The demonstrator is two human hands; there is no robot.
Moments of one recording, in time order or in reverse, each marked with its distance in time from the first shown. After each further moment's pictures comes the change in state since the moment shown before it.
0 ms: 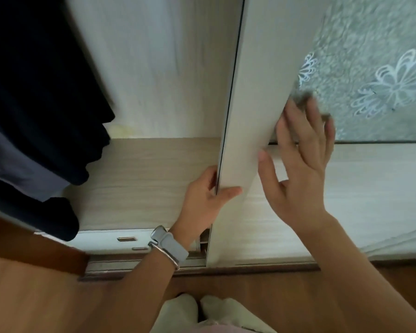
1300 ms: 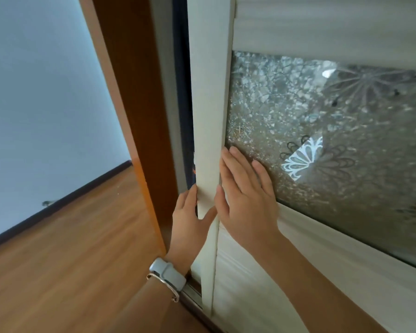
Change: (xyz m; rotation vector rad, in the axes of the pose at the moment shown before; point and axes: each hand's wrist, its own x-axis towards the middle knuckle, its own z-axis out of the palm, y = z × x) left_hand -0.099 -0.021 -0.382 0.632 0.938 -0.095; right_hand 0.080 -0.382 0.221 0.261 -0.135 -0.394
